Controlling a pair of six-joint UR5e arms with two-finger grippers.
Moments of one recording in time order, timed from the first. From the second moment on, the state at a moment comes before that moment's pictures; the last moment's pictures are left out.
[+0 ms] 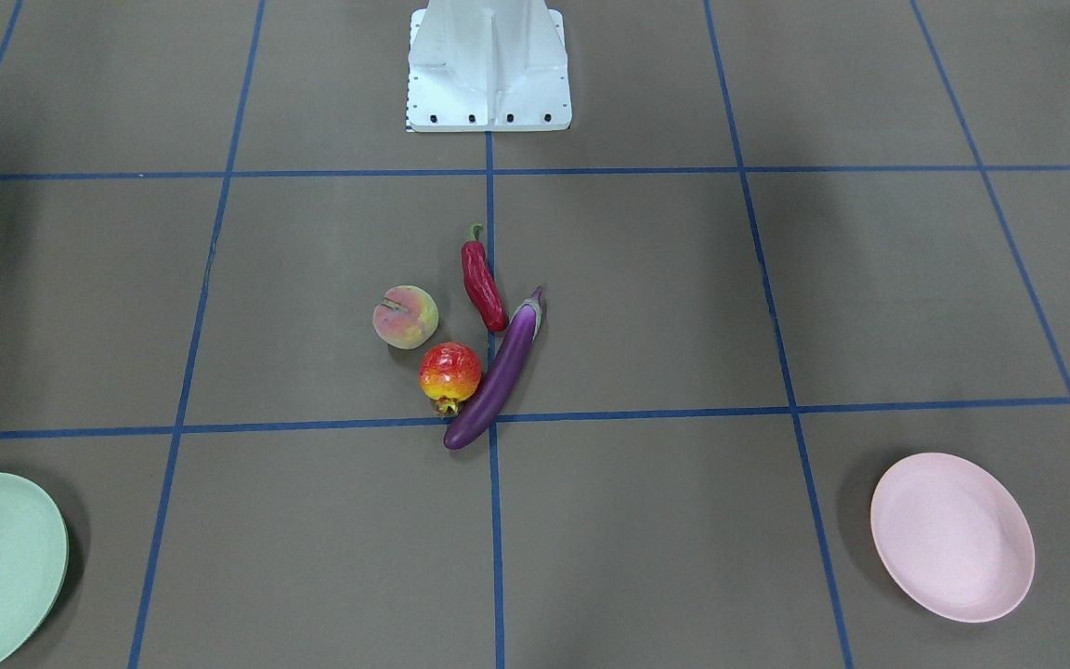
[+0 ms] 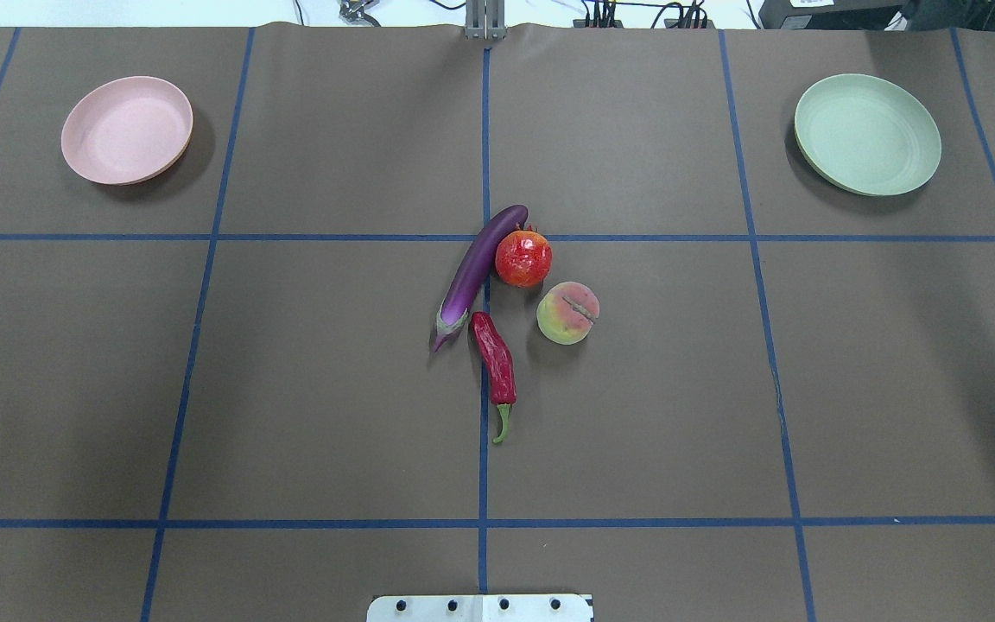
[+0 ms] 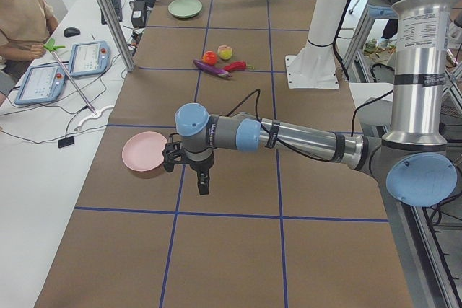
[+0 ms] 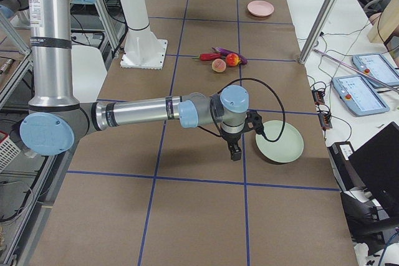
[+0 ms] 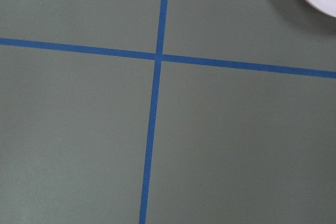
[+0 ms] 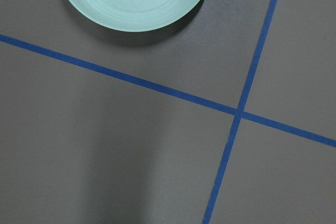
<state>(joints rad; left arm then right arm) -1.48 -1.54 -1.77 -1.49 -2.35 -0.23 1.47 -1.59 1.74 -1.51 2.34 -0.08</state>
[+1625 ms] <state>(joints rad) -0.96 -1.92 -1.73 -1.79 -2.40 -0.70 1.43 -1.52 1.62 -1.49 2.41 -0.08</state>
